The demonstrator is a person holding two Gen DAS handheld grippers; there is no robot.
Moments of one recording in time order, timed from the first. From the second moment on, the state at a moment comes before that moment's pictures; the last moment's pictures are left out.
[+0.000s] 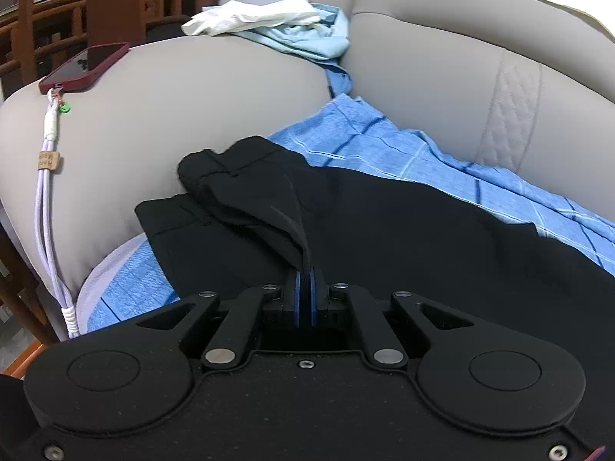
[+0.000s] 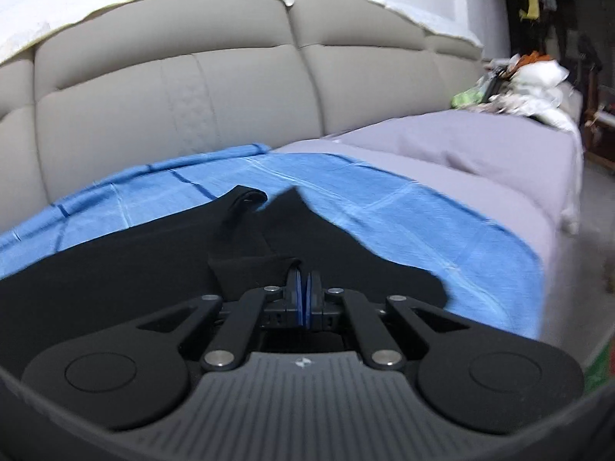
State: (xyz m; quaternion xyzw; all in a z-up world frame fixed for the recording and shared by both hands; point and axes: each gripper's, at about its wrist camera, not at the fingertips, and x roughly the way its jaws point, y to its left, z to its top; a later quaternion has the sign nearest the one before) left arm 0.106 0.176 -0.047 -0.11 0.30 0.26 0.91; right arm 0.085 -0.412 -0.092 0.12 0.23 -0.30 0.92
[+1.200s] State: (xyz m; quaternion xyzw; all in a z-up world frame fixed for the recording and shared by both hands) left arm 0.080 0.161 -0.076 -0.04 0.34 0.21 0.91; right arm 0.062 -0.419 -0.073 0.14 0.25 -0.32 0.90
